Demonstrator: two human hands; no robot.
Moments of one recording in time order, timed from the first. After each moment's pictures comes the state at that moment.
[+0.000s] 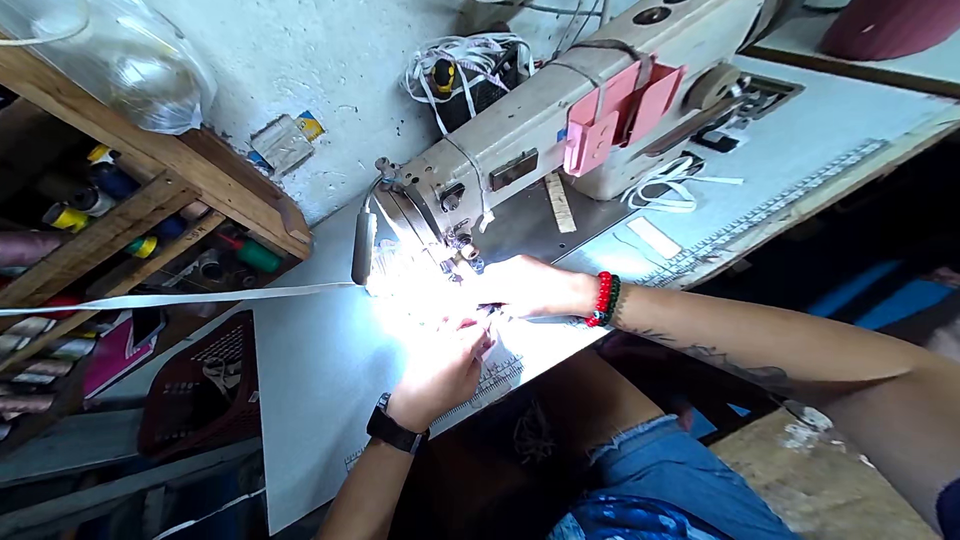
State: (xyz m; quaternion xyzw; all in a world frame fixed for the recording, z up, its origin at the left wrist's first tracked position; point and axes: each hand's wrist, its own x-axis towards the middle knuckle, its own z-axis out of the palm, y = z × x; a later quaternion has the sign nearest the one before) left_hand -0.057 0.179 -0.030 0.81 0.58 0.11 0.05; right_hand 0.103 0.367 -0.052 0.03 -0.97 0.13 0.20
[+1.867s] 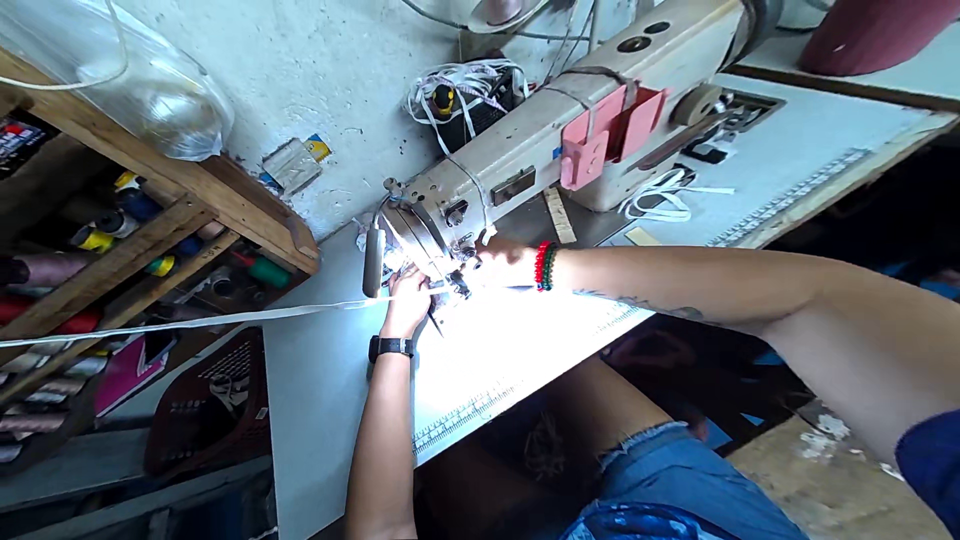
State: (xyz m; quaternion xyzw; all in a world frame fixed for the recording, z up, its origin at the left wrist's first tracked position) left_hand -0.142 0.272 -0.042 0.62 0.76 0.20 0.08; right_hand 0.061 0.372 0.010 -0.24 -0.91 0.35 0.05
